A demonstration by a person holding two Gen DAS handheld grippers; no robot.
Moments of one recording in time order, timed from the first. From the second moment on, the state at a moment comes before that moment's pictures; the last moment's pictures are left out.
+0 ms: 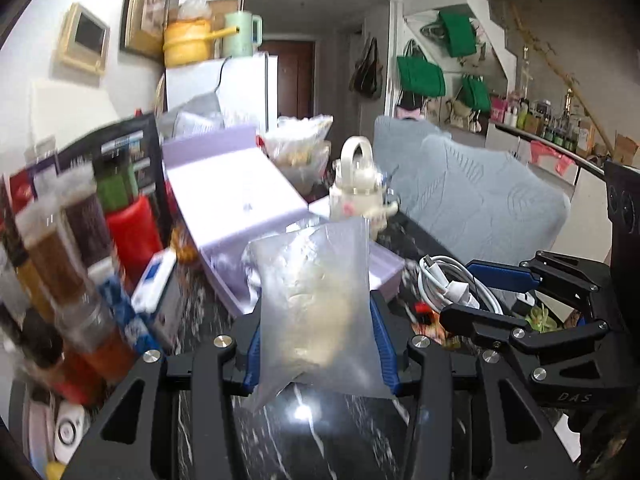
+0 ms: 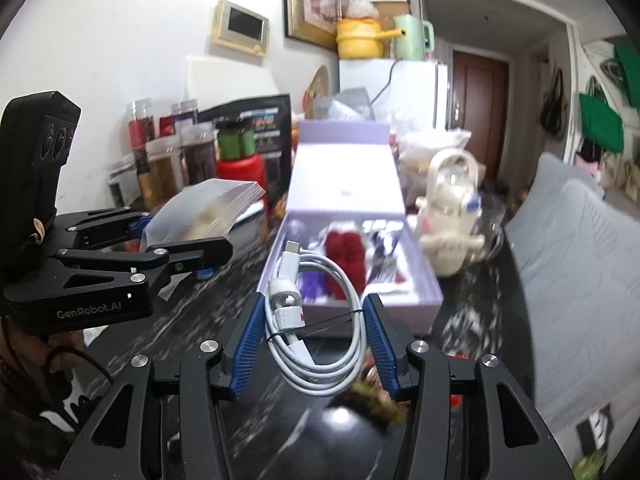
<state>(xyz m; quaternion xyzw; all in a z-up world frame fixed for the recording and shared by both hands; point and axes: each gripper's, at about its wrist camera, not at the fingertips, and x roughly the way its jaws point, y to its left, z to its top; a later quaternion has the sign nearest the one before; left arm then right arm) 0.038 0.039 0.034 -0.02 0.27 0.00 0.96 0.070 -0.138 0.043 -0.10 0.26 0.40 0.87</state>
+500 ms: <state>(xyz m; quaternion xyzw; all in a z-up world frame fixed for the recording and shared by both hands) 0.097 0.061 0.074 -0.01 0.22 0.02 0.98 0.132 -0.120 0.086 -0.08 0.21 0.40 0.89</state>
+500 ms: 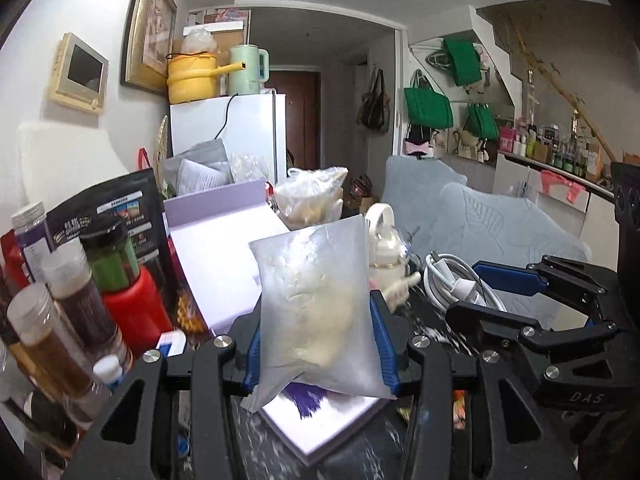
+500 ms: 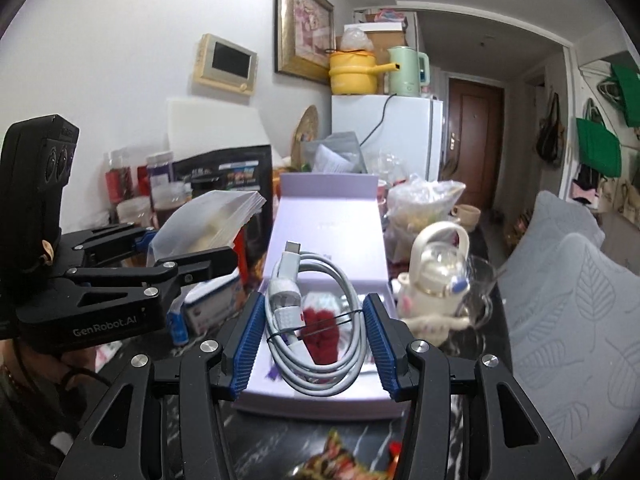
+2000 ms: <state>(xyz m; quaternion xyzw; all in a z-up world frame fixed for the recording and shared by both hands) 0.250 0.106 -0.023 0.00 0.34 0.10 0.93 0.275 -0.041 0.010 -0.11 0.30 0.40 0.86</state>
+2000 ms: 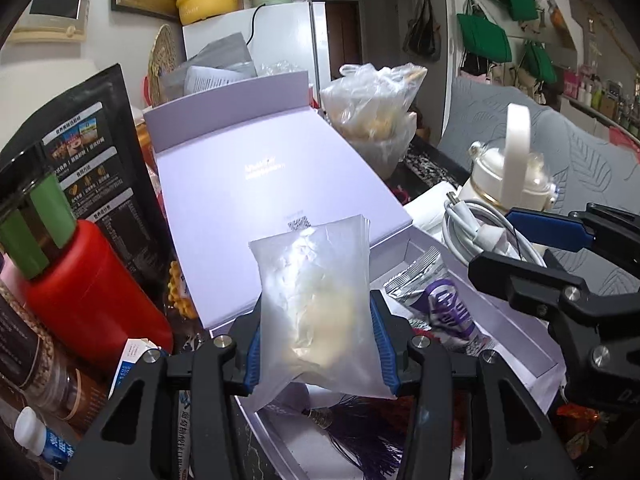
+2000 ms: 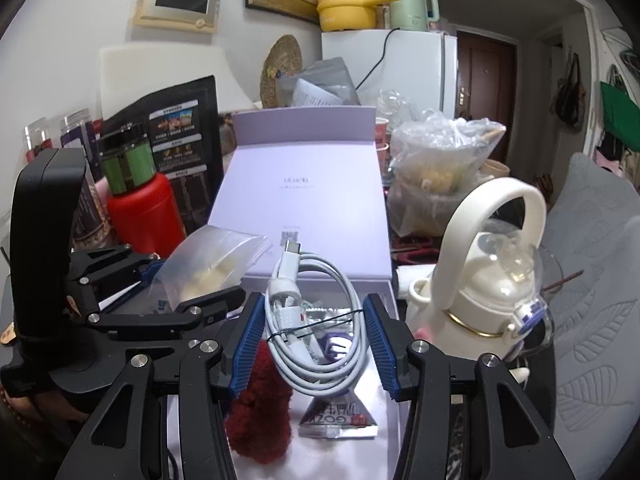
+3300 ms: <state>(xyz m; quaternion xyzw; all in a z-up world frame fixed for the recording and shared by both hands) 0.279 0.118 -0.069 -0.03 0.47 0.11 0.87 0.303 -0.023 -0.042 -0.13 0.40 0.37 0.83</state>
